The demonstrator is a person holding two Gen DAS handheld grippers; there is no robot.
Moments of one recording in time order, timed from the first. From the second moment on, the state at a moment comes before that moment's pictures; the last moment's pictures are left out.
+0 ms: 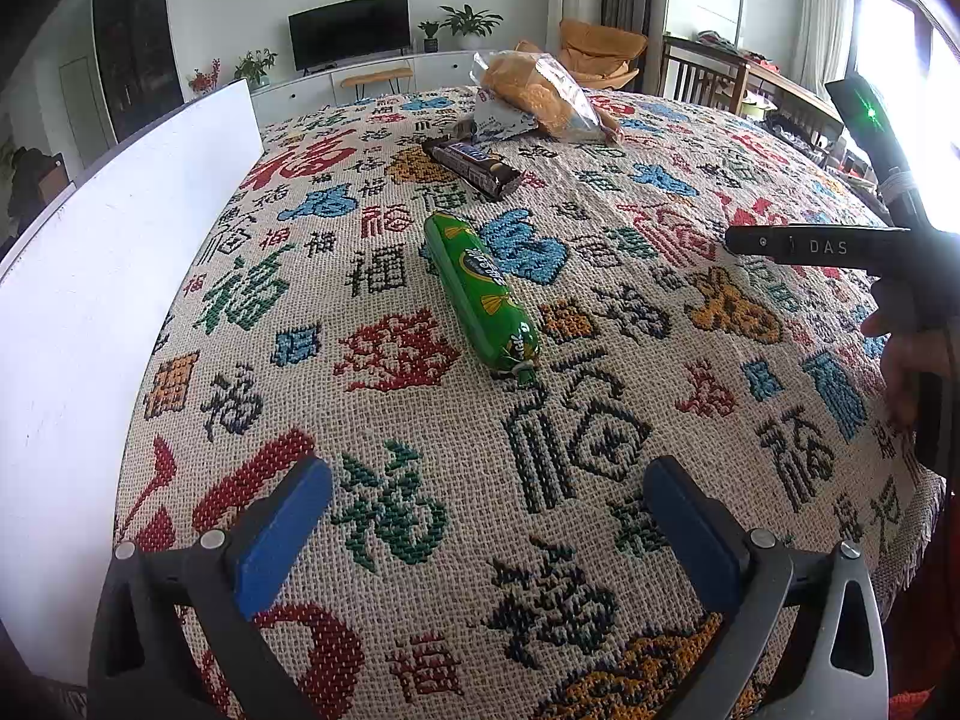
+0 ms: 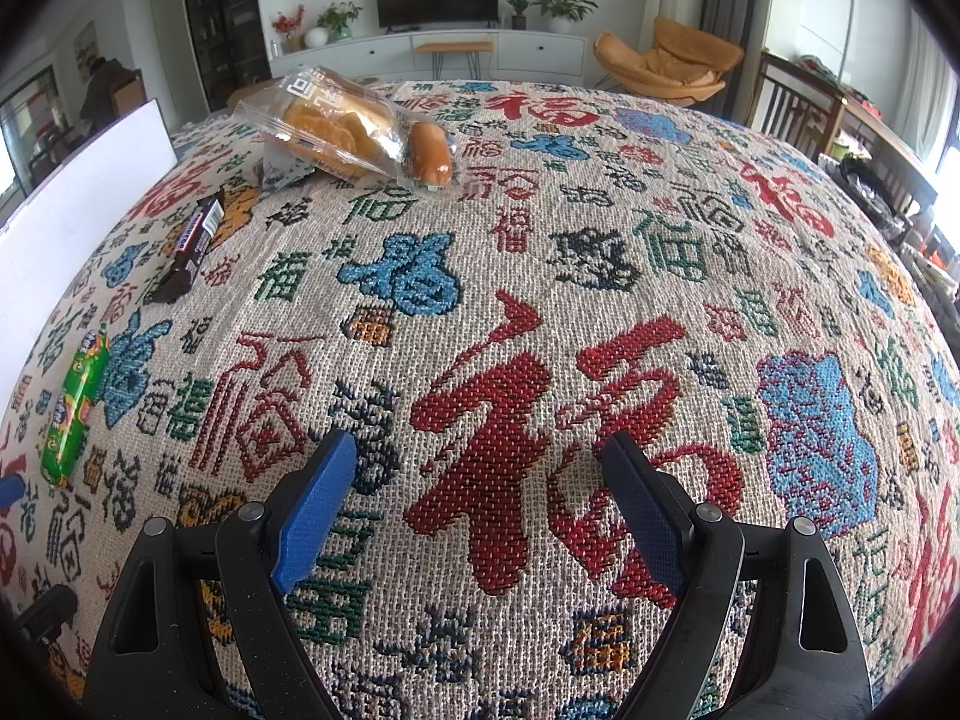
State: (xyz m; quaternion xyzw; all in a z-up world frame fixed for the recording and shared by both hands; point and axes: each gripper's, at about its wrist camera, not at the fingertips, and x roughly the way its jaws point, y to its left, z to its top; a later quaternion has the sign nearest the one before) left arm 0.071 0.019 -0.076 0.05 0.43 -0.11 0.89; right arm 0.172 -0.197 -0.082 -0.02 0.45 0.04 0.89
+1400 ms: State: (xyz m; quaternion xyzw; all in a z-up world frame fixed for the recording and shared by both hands) left arm 0.049 0.038 -0.076 0.06 0.44 -0.14 0.88; right arm 0.172 -0.138 -0.056 0.04 0.47 0.20 0.86
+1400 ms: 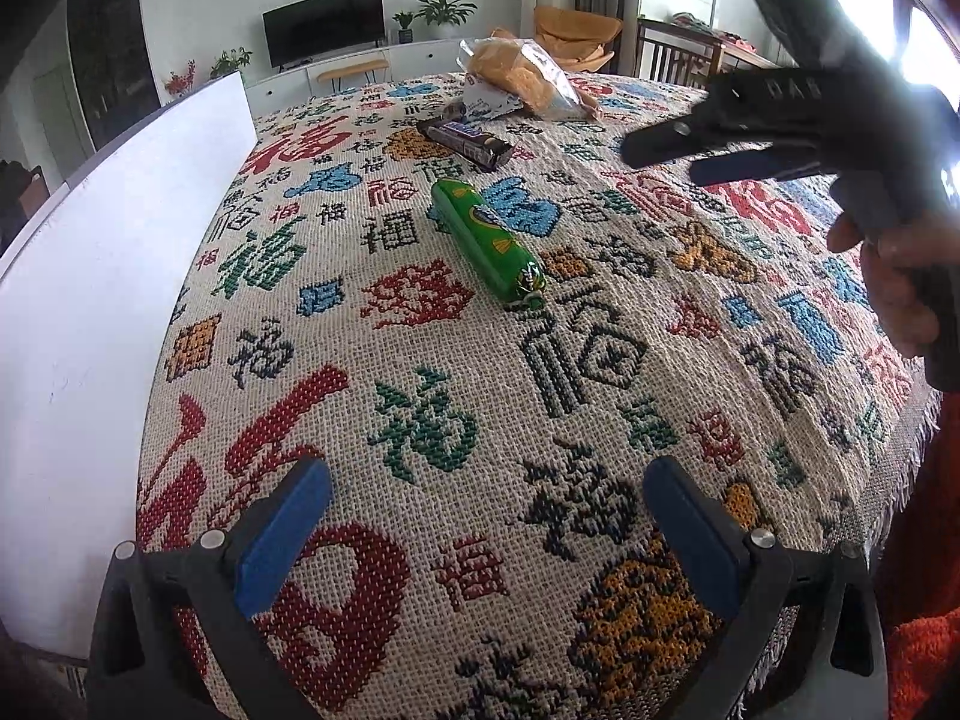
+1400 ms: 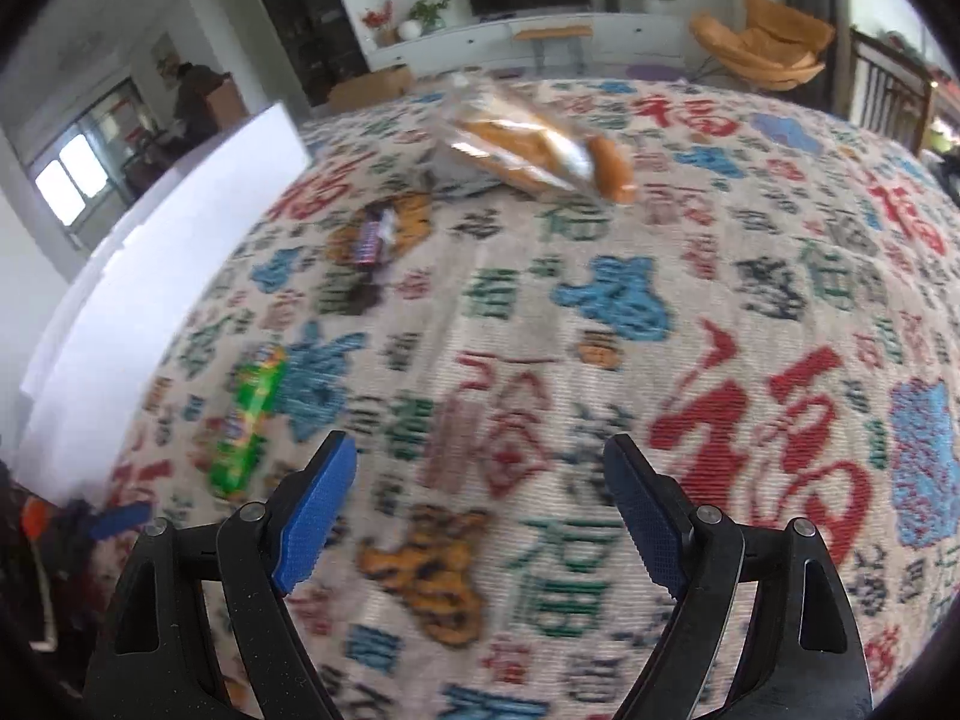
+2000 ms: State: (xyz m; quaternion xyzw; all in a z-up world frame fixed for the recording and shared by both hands) left arm 0.051 0.038 -0.076 0.06 0.43 -0.14 0.89; right arm 0.181 -0.041 -0.065 -0.06 0.54 0.25 0.80
